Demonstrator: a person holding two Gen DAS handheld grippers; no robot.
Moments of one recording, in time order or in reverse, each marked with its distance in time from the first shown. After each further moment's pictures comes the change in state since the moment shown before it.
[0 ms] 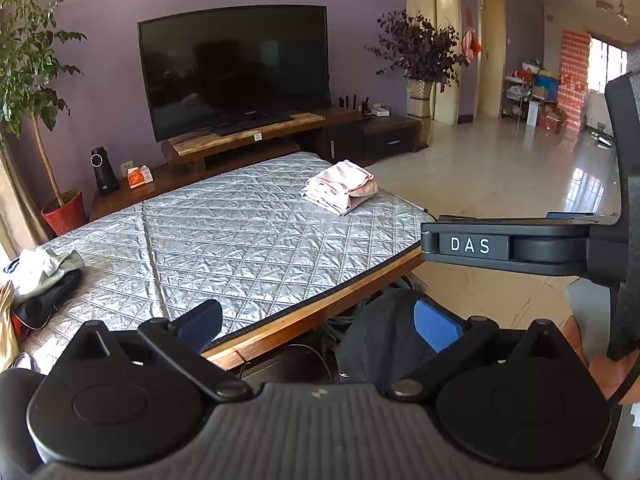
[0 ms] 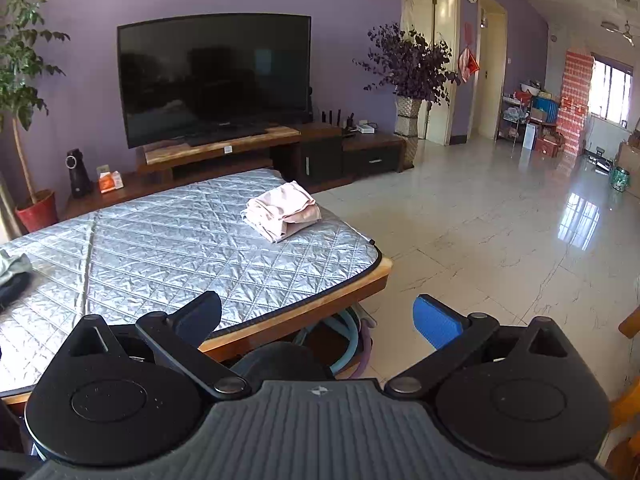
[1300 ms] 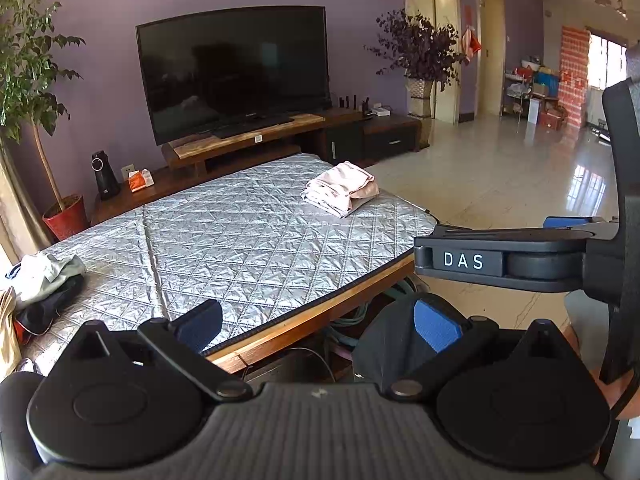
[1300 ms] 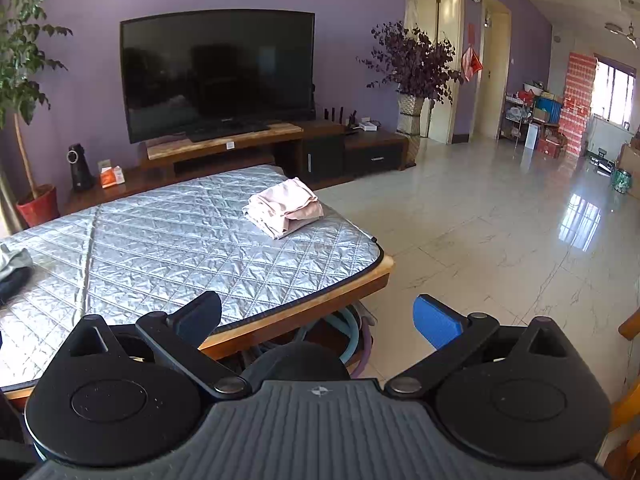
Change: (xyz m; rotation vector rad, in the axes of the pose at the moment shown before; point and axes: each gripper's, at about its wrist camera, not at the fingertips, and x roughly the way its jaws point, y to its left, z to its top) left arm 0.003 -0.003 0.004 0.015 0.000 0.005; right arm 0.003 0.005 -0.001 -0.013 0.009 0.002
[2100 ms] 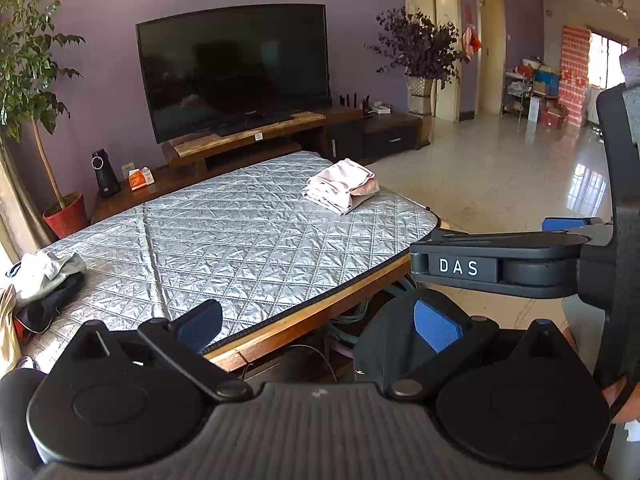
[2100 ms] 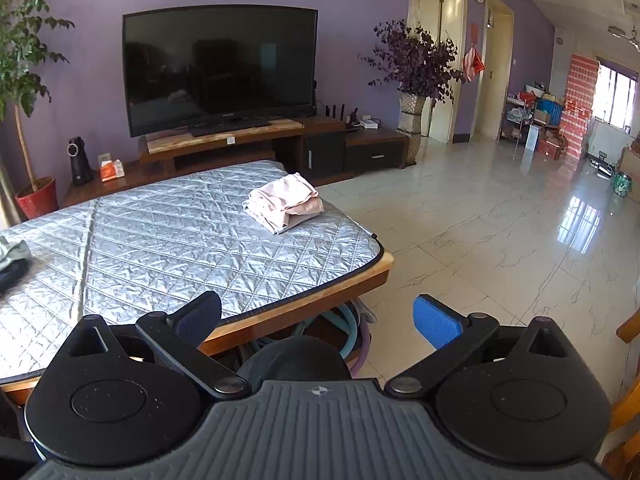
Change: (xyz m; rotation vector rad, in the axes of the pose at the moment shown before) left arm 0.001 0.000 -0.004 0.002 0.005 0.002; right arm 0.002 0.003 -0.005 -0.017 0.007 -0.005
